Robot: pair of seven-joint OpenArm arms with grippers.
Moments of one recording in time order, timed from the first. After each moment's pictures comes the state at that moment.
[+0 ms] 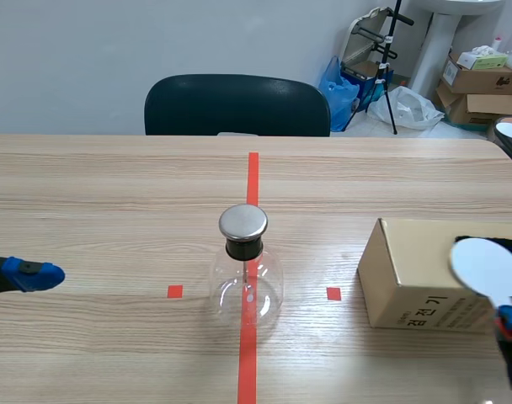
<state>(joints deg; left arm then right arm) 48.9 -35.1 -9.0 103.0 18.9 -45.1 -63.7 -32.6 5.2 26.3 72.0 -71.5 -39.0 45.2</state>
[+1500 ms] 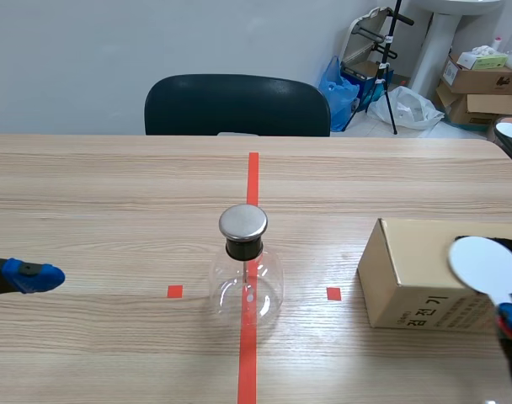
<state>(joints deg) 48.9 -35.1 -9.0 102.9 18.9 -45.1 -63.7 -31.9 5.3 26.8 71.8 -72.4 -39.1 45.6</state>
